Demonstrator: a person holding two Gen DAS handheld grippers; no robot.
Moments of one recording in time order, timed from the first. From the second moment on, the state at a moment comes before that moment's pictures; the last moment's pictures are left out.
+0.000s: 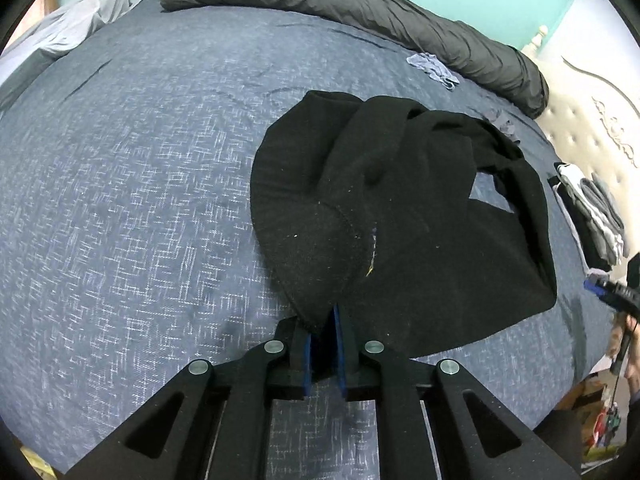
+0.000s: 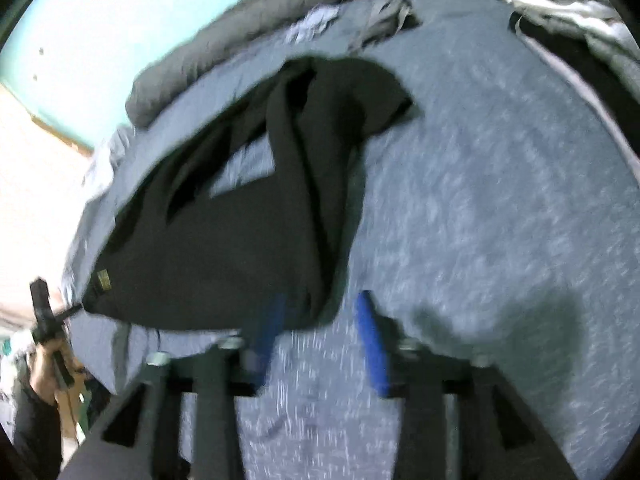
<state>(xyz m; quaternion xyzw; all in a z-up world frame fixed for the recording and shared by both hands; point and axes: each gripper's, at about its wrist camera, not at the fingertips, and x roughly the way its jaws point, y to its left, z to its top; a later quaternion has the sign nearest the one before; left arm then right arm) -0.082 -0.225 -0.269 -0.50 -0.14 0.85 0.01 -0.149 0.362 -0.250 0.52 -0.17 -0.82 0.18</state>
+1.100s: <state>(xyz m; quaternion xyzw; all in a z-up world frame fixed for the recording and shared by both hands) -0.096 -0.215 -0.289 -0.50 -0.14 0.85 0.01 -0.254 0.307 -0.210 0.42 -0.09 -0.88 0.20</state>
